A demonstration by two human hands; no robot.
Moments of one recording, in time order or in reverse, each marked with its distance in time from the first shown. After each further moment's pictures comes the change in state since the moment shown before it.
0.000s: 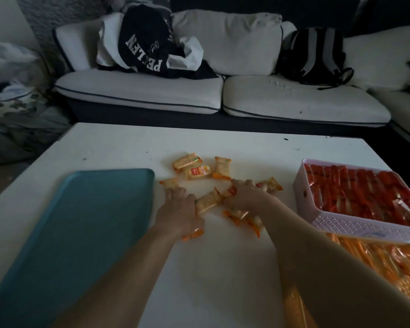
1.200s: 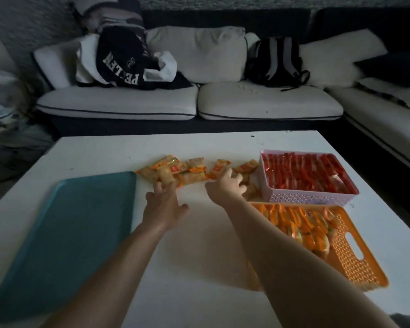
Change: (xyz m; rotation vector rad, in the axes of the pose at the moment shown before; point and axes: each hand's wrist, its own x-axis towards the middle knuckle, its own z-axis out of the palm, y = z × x) left_hand -0.065 0.041 -0.020 -0.196 0.181 -0.064; right_hand -0.072 0.003 0.008 0.644 0.254 0.212
